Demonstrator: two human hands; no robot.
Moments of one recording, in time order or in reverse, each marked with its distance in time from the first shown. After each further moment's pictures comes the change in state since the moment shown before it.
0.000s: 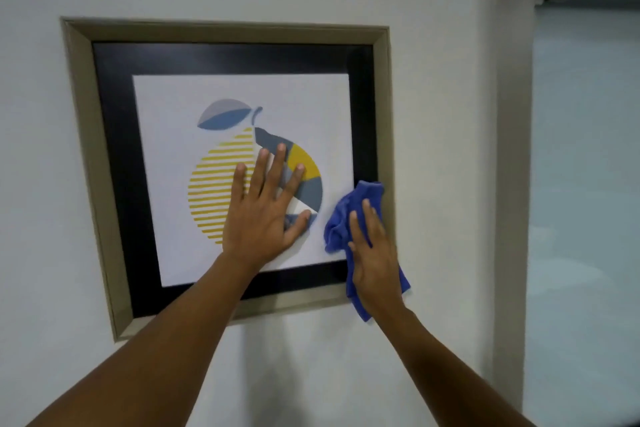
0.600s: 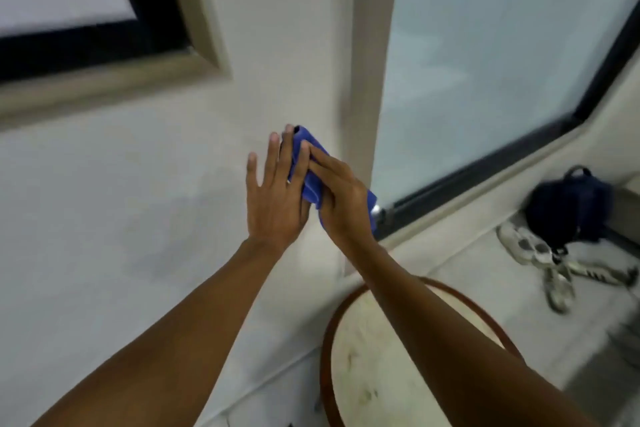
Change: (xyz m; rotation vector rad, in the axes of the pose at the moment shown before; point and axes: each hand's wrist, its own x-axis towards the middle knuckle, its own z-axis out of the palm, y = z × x) left_hand -0.191 0.359 0.016 -0.511 -0.375 -0.049; right_hand -0.234 0.061 -0.143 0.518 -0.175 0.914
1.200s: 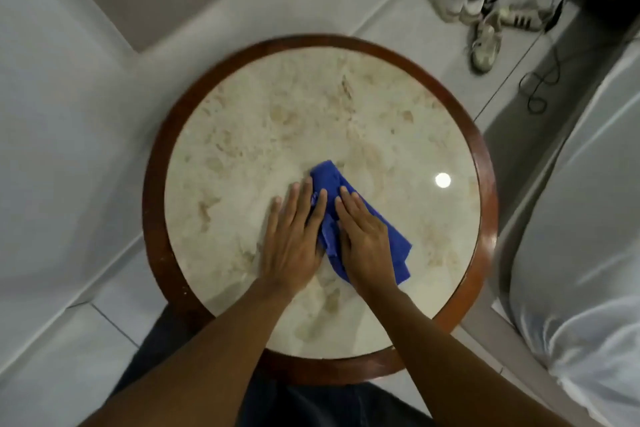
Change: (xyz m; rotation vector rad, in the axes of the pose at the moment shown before) left_hand -0.467 0.320 0.319 -0.442 -0.865 0.306; right_hand -0.400 0.485 -0.190 -0.935 -0.065 0.537
